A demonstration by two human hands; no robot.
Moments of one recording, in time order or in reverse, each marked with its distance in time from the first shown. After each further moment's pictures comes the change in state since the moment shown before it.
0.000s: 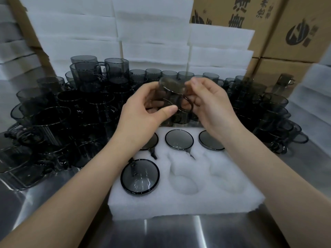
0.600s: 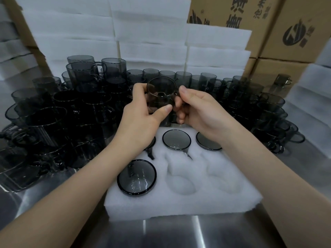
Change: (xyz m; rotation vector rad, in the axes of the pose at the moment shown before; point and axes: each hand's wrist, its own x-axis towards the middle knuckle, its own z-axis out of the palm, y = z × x) left_hand 0.001 -0.006 0.005 0.159 0.020 -0.012; right_hand 0.001 0.008 -0.004 -0.082 -0.293 0.120
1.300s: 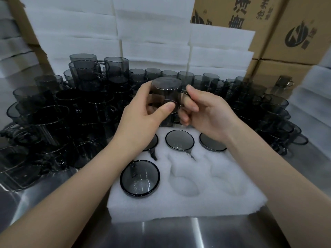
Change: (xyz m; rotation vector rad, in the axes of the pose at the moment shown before) left_hand -0.002 0.002 -0.006 -0.112 -0.037 0.020; right_hand -0.005 -0.007 -0.001 0.033 -0.071 0.059
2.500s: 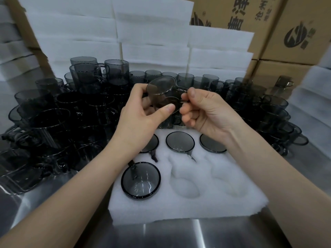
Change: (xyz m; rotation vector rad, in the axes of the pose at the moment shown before) left_hand 0.002 -0.002 -0.003 -0.133 0.015 -0.029; right_hand 0.000 -0.002 -0.001 0.181 0.090 -0.026
